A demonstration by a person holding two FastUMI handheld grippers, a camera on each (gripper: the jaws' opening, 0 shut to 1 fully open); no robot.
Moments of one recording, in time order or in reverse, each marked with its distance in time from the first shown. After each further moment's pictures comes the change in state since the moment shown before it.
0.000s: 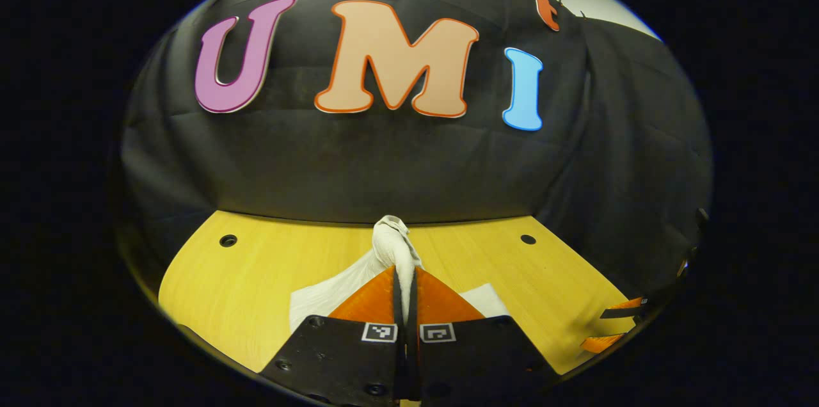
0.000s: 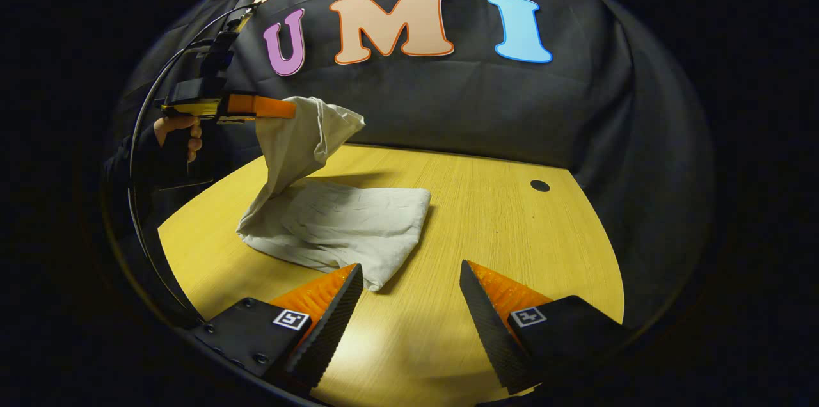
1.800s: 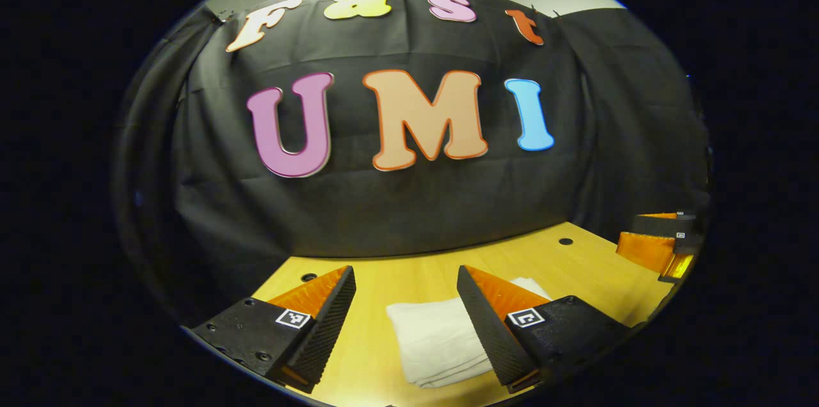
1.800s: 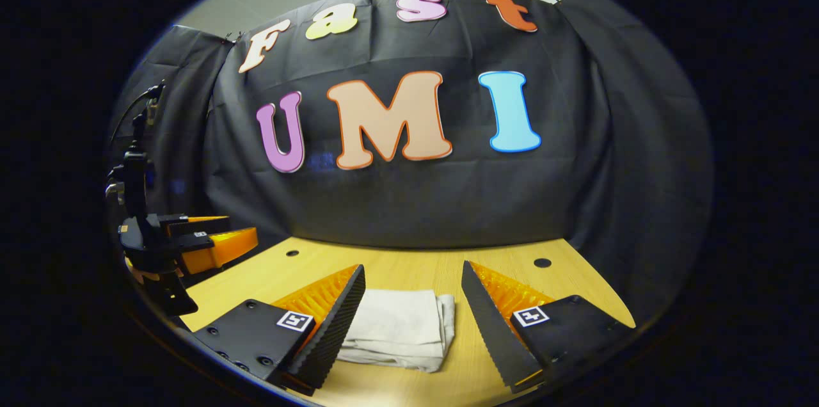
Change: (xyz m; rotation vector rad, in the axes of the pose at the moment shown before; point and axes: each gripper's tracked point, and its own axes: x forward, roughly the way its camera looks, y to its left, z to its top) left arm -0.144 0.069 0.040 0.190 -0.256 0.259; right arm -0.028 0.072 0.168 0.118 -0.445 -0.069
